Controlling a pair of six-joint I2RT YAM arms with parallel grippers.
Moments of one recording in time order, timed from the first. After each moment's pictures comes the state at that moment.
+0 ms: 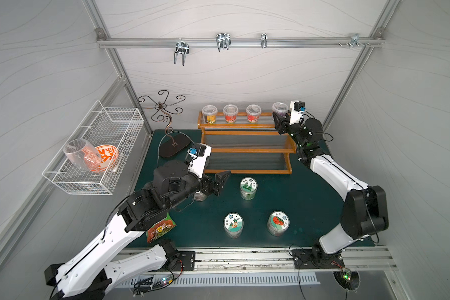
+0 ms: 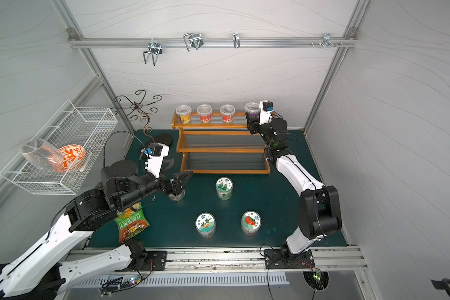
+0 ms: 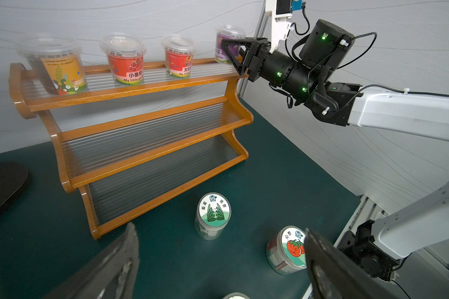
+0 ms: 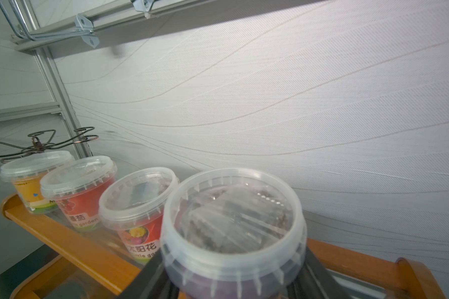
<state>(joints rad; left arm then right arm) -0.84 0.87 1.24 -0.69 -0.12 -0.26 0.27 1.60 1.24 0.47 -0.20 0.06</state>
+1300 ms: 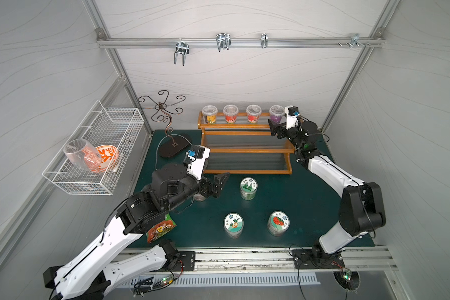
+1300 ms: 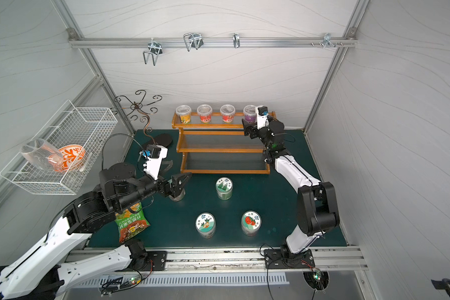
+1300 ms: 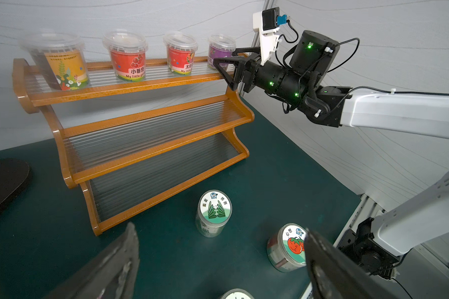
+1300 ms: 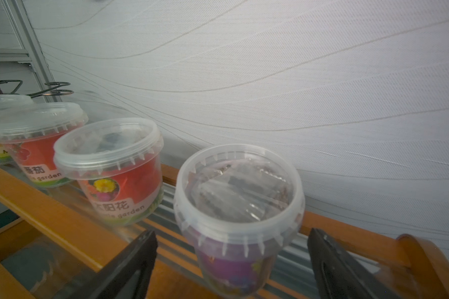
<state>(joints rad) -0.84 0.84 1.21 -0.69 -0.12 -0.27 0.27 1.61 1.20 0.44 -0.19 -0.05</state>
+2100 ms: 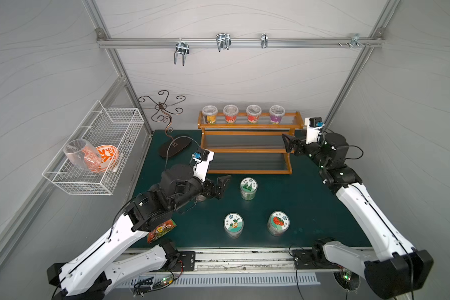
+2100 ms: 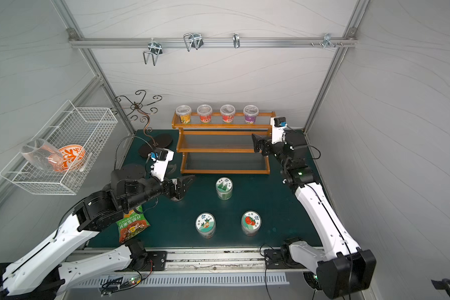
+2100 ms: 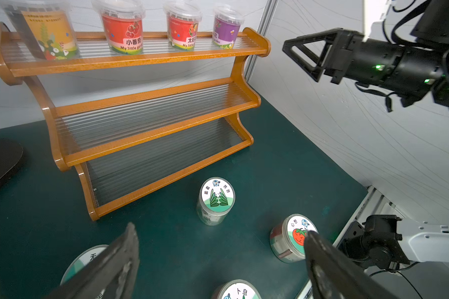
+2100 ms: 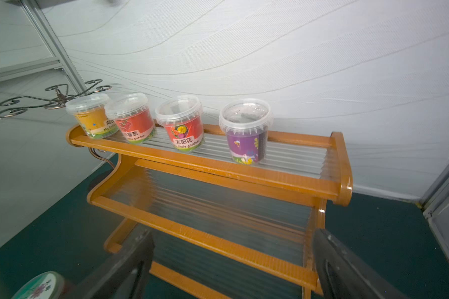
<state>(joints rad) -0.84 0.86 1.15 -0.68 -0.13 -0.30 0.27 1.08 1.08 -0.17 -0.17 0.09</state>
